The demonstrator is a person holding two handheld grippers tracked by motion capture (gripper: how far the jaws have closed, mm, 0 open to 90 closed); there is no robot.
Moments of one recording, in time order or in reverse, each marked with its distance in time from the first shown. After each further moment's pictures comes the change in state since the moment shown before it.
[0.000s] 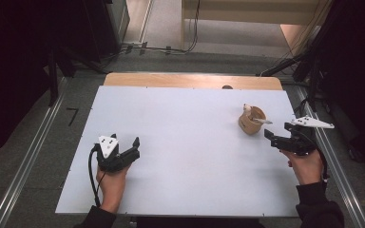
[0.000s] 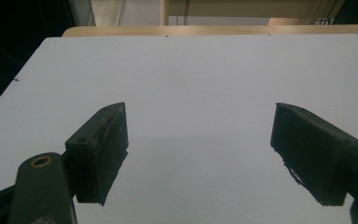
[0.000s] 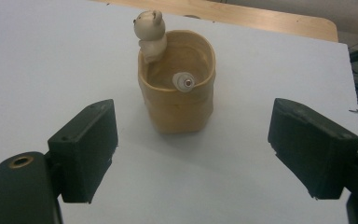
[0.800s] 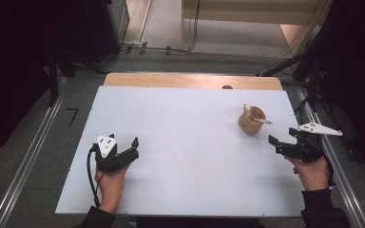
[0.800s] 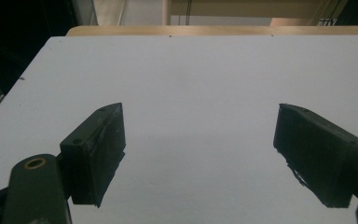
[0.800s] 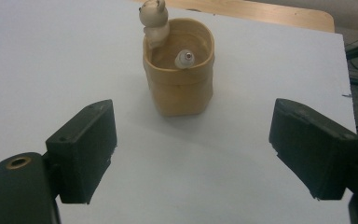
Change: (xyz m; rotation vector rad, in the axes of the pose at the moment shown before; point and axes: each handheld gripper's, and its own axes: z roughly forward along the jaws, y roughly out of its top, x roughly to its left) left arm 0.002 0.002 -0.002 0.000 0.007 -0.009; right arm -0.001 -0.012 -0.019 0.004 0.010 0.003
